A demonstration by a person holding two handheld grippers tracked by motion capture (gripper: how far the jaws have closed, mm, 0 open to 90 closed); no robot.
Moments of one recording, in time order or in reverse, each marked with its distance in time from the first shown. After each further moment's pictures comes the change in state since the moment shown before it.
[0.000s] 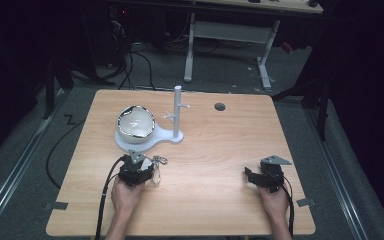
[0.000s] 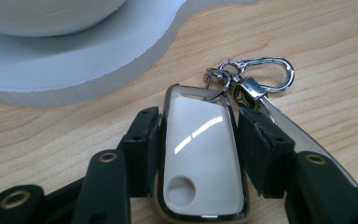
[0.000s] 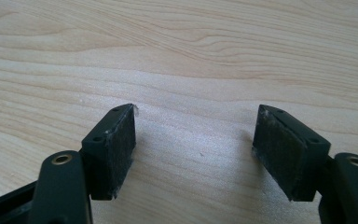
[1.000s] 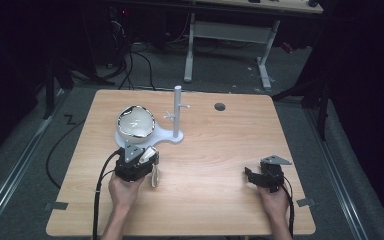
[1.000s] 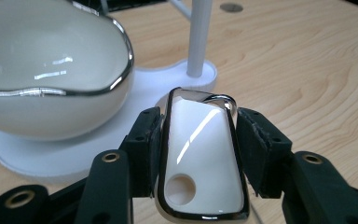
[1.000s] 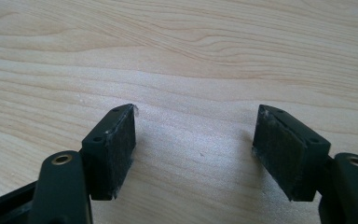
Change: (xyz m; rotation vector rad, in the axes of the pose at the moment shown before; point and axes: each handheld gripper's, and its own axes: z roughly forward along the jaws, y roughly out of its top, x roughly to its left) left arm -0.010 0.038 -0.056 -0.212 -0.076 0.043; right arm 0.000 0.000 0.000 0.000 0.002 0.001
